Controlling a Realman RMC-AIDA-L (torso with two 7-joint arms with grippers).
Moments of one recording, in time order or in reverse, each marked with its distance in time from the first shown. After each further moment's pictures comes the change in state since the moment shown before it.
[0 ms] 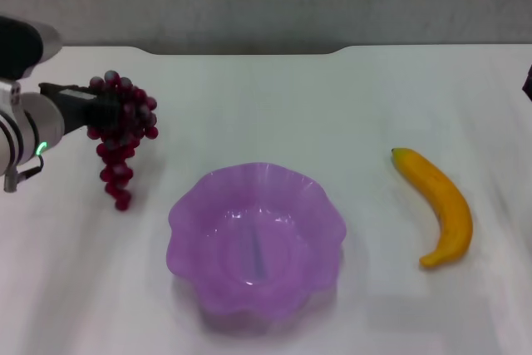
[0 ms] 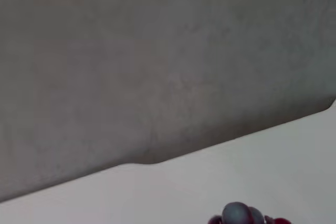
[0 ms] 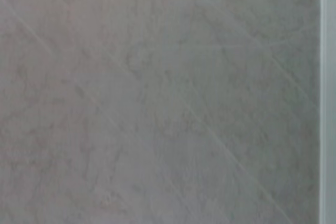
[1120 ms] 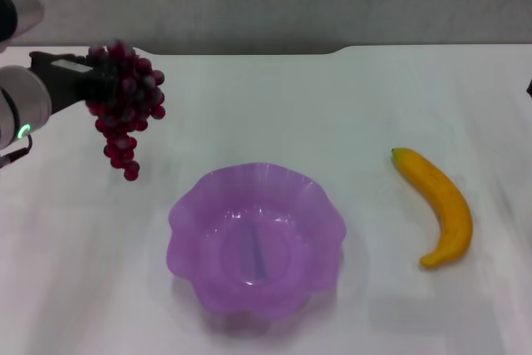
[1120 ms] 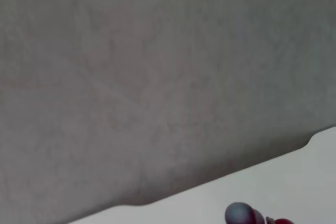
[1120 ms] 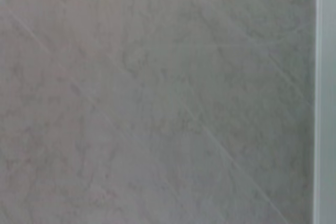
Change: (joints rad) left arm 0.124 0.001 0.029 -0.308 -0.003 -0.113 0.010; right arm -0.007 -0.003 0.002 0.000 0.002 -0.001 -0.002
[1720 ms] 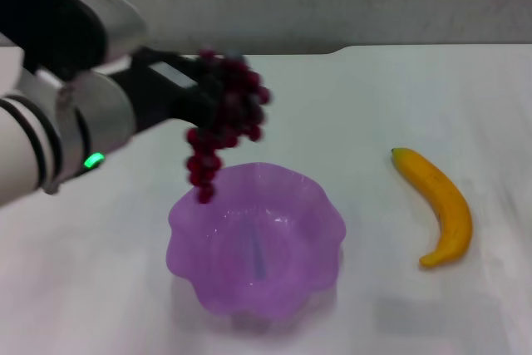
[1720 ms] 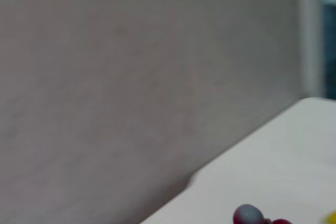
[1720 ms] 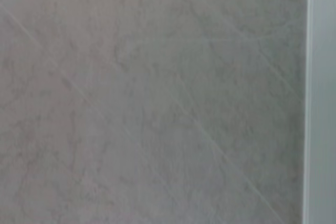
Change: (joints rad) left arm 0.097 0.002 0.220 -0.308 -0.077 -0.104 0.169; right arm -0.010 0.000 0.002 0.007 0.004 -0.001 0.000
